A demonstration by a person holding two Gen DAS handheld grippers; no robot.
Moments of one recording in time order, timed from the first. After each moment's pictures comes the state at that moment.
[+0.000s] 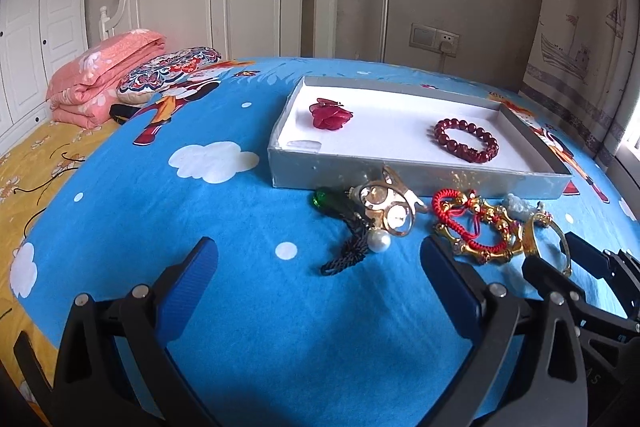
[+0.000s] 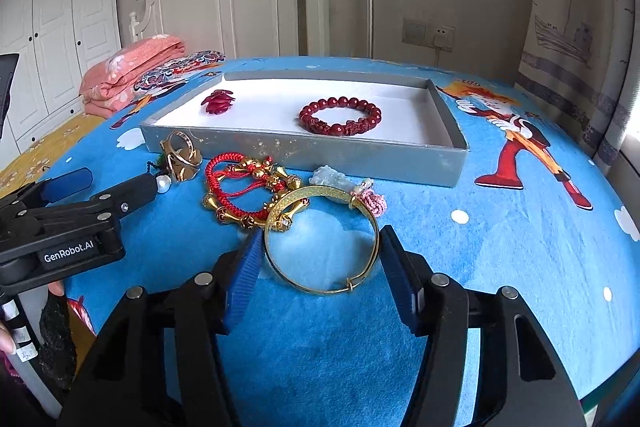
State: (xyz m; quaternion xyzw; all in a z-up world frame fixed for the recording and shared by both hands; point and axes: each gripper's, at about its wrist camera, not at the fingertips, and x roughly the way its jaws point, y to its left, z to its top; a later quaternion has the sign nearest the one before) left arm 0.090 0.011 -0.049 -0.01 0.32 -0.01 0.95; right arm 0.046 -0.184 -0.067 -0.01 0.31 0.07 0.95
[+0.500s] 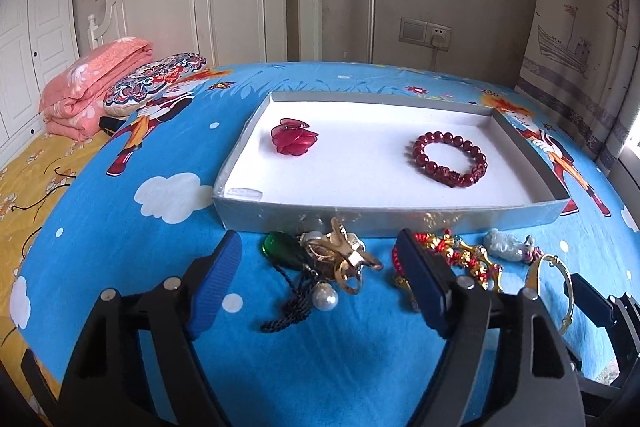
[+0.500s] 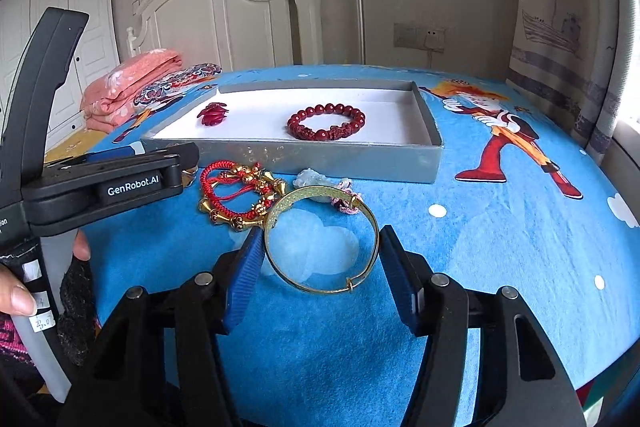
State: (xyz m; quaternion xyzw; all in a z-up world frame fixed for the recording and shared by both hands) left arm 0.123 -0.022 -0.035 0.01 0.33 -0.01 0.94; right arm 0.036 -0.198 -0.065 0.02 0.30 0.07 0.95
